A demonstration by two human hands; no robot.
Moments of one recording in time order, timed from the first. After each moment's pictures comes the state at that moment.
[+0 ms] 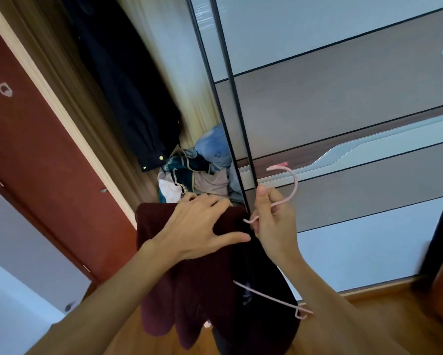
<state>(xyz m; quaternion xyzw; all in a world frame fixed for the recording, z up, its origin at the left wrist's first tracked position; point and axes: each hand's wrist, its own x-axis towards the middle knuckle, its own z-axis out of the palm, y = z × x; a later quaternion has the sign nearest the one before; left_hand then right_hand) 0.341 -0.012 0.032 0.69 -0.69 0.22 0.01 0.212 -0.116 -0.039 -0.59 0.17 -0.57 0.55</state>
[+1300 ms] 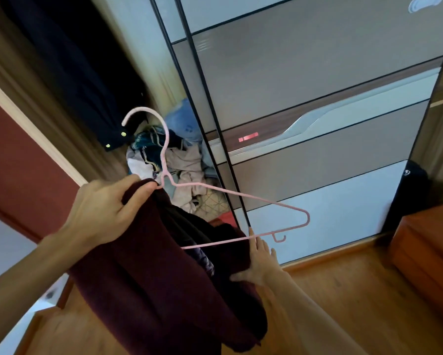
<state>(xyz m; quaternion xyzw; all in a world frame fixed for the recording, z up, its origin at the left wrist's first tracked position) 0.374 0.028 0.041 0.71 -0.63 0.29 0.13 0.199 -0.149 -0.279 -0.85 0.40 0.00 0.35</state>
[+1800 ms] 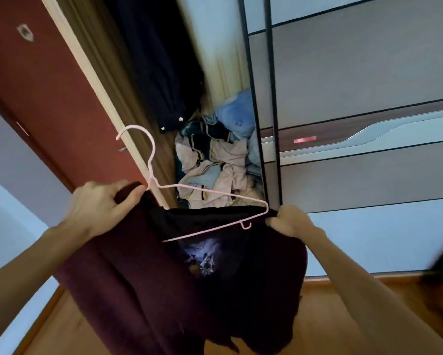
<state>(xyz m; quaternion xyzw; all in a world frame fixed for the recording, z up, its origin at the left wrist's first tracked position) 0.470 0.133 0.021 0.83 -0.47 0.28 0.11 0.250 -0.183 -0.144 -0.87 0.38 -0.02 0.31</state>
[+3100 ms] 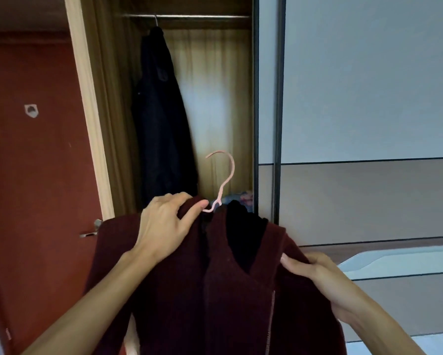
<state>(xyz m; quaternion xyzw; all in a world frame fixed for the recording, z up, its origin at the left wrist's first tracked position) 0.533 -0.030 0.120 0.70 -0.51 0.32 0.38 0.251 -0.147 0.084 -0.69 0.25 -0.24 0.63</state>
